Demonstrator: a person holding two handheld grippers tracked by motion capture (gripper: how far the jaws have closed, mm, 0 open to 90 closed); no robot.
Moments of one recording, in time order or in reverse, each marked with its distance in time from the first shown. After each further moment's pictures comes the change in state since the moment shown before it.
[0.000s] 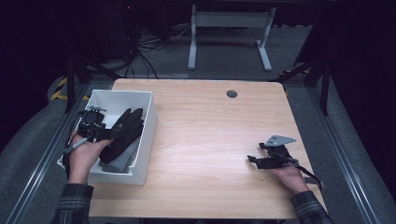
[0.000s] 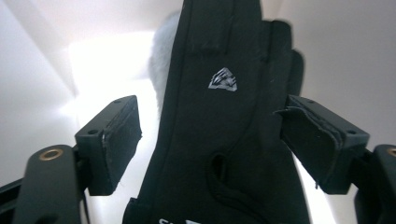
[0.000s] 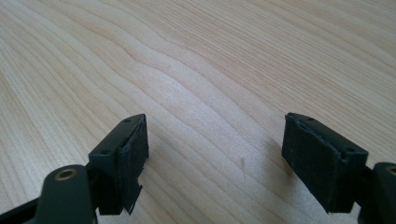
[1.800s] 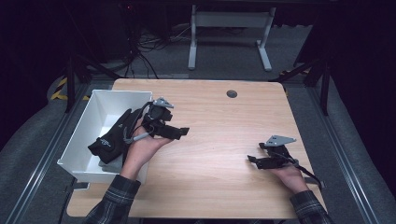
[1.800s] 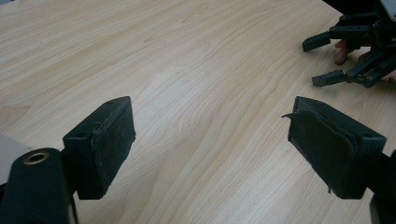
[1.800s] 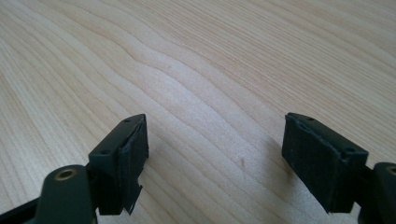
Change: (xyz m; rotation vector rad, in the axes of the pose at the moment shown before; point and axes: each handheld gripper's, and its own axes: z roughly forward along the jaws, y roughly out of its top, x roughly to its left) left arm -0.171 0.052 0.027 -0.103 -0.331 0.330; right arm 0.000 0.000 0.000 0.000 0.000 0.000
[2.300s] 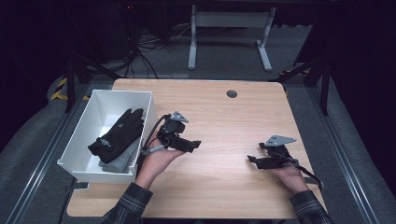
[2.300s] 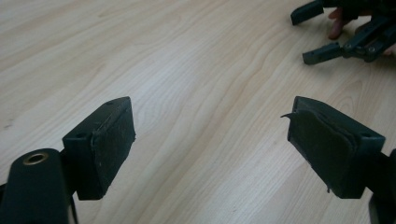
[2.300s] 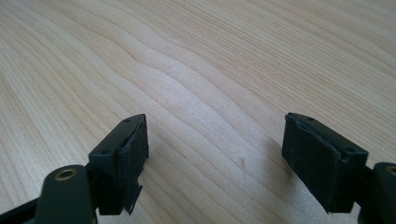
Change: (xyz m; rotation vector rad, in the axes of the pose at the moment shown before) left arm -0.025 -0.021 0.047 0.048 -0.048 0.040; right arm 0.000 0.000 0.000 0.000 -0.001 -0.001
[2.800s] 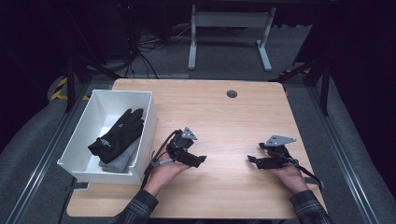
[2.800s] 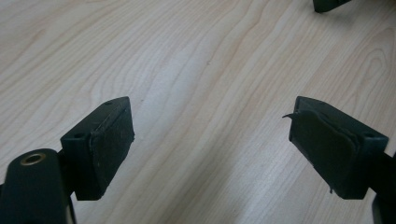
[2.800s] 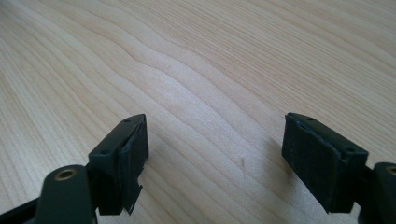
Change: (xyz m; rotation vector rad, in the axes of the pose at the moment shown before) left arm -0.012 -0.035 0.047 0.033 -0.012 0.077; right arm 0.000 0.000 0.000 0.000 0.001 0.001
